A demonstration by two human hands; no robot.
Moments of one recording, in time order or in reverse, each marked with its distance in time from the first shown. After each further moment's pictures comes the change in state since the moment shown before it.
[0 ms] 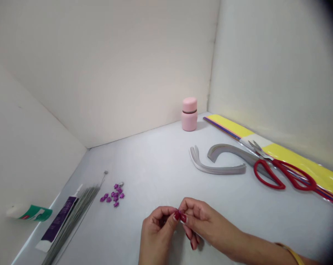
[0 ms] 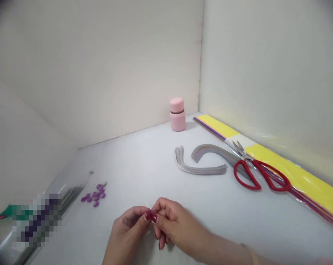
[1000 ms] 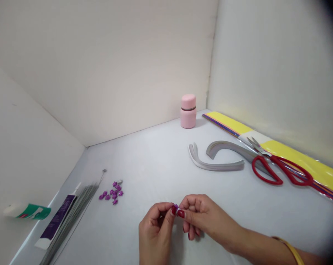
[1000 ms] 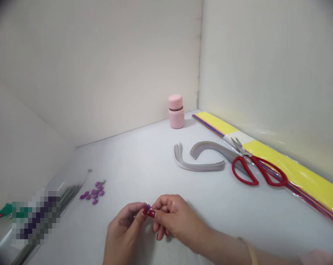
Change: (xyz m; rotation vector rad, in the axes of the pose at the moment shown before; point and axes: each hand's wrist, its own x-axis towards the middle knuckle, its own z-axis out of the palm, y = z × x) left_hand -0.009 0.002 0.006 0.153 0.154 0.178; right_hand -0.001 -0.005 -0.002 -0.042 0.098 0.041
